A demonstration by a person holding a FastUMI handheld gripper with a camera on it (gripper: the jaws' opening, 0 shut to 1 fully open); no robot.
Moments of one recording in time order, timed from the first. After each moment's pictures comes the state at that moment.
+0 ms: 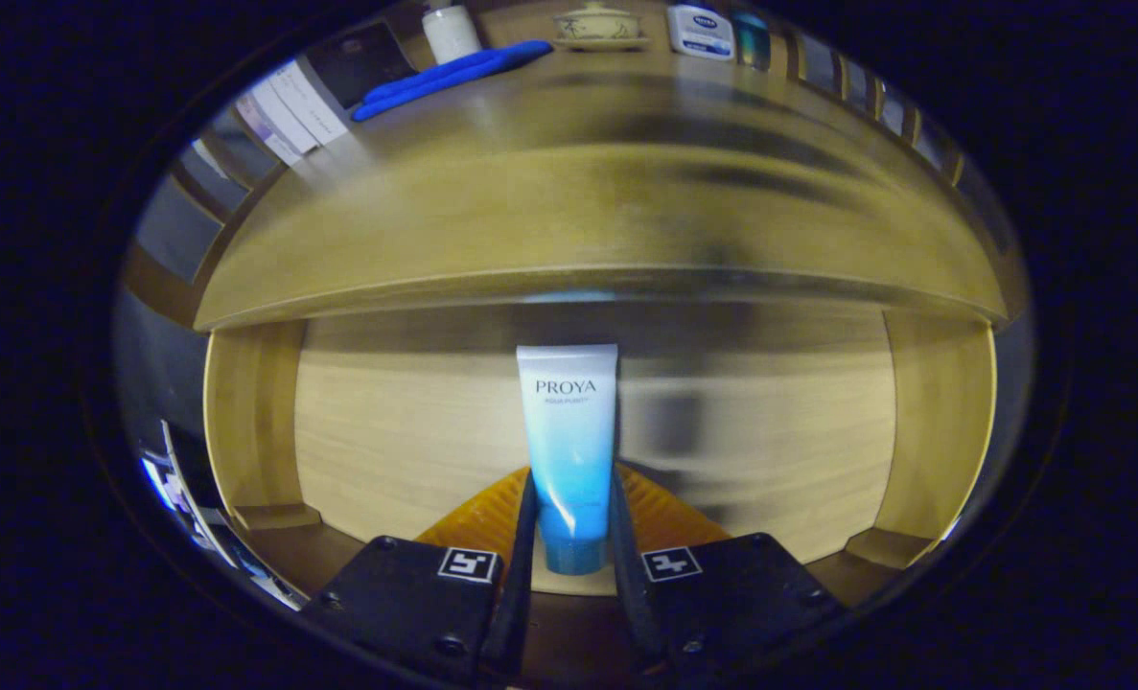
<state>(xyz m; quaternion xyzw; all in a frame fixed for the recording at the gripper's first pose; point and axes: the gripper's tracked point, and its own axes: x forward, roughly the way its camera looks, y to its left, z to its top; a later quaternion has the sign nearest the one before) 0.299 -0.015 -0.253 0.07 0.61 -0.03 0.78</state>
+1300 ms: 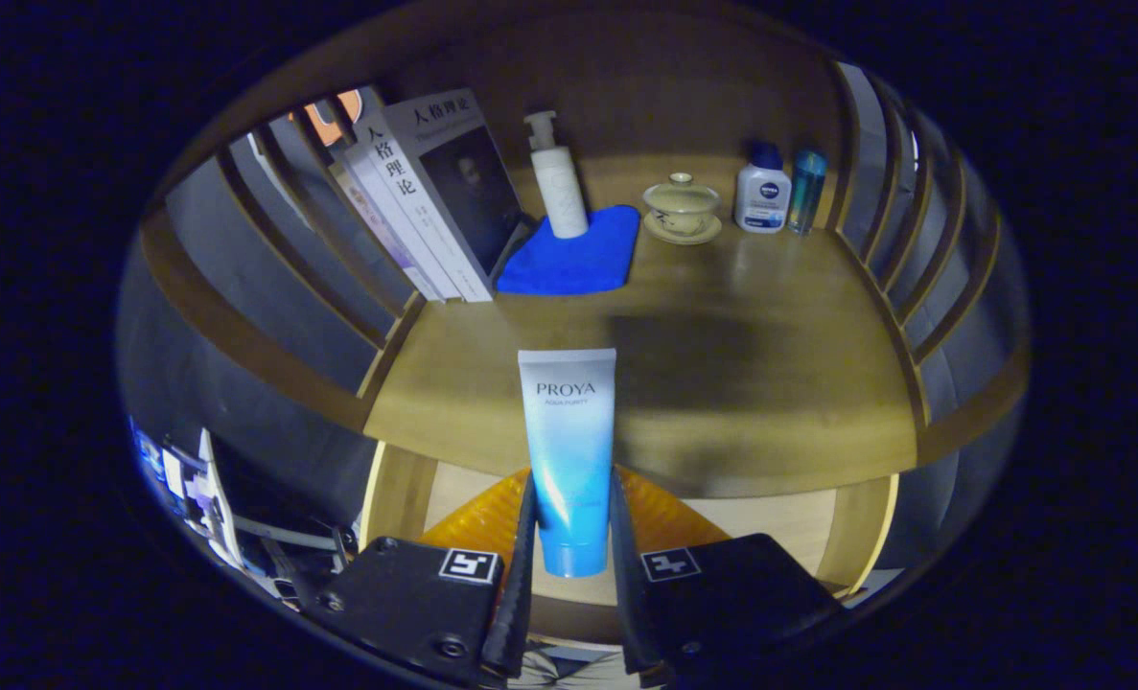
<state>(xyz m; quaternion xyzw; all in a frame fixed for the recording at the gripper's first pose) 0.381 0.022 -0.100 0.08 0.50 0.04 0.86</state>
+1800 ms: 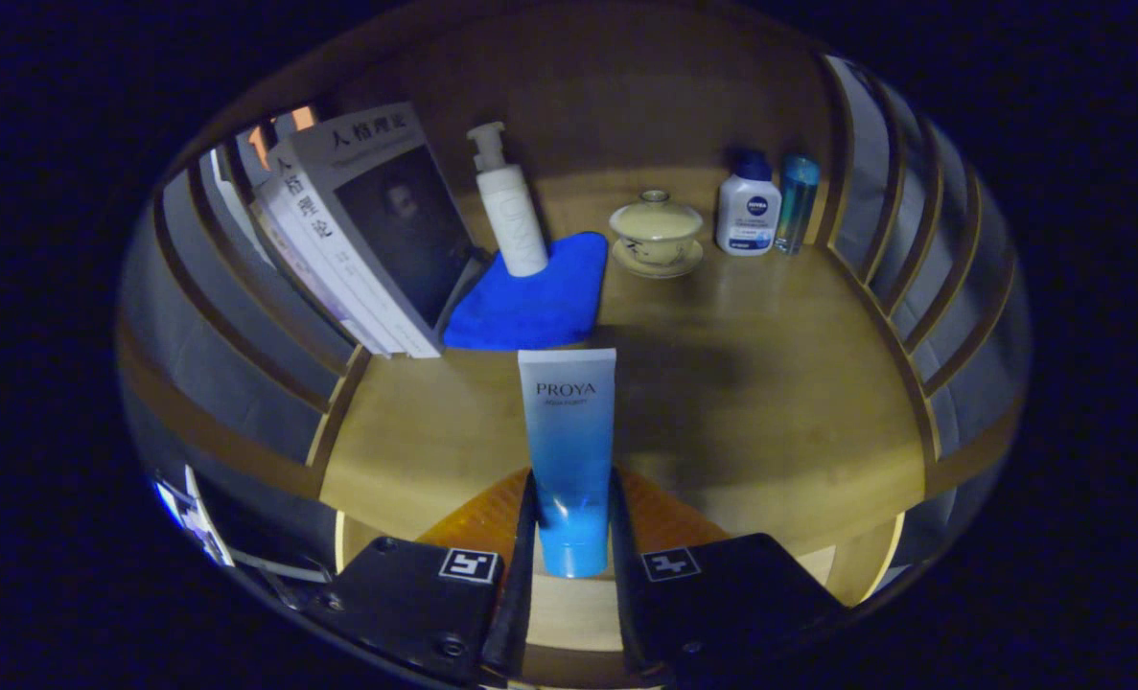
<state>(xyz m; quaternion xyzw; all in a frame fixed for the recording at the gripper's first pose) 0.449 0.001 -0.130 0.09 0.47 -0.01 0.88</state>
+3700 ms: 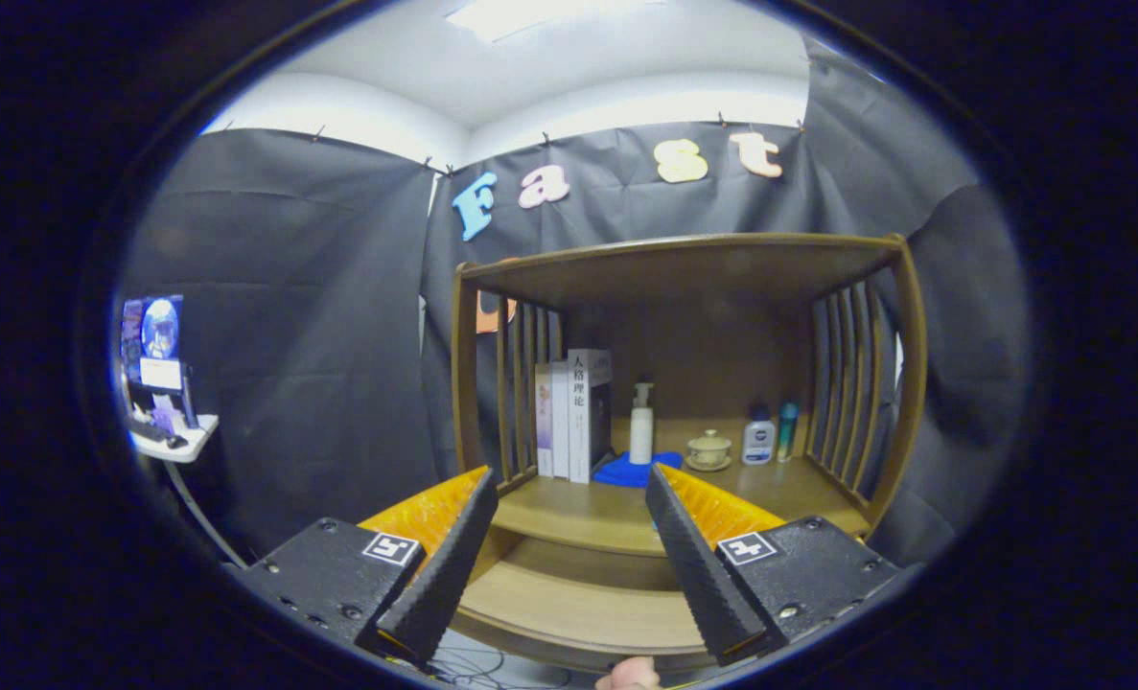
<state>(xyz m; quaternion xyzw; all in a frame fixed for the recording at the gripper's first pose) 0.215 0.073 -0.008 -0.01 0.01 0.11 0.99</state>
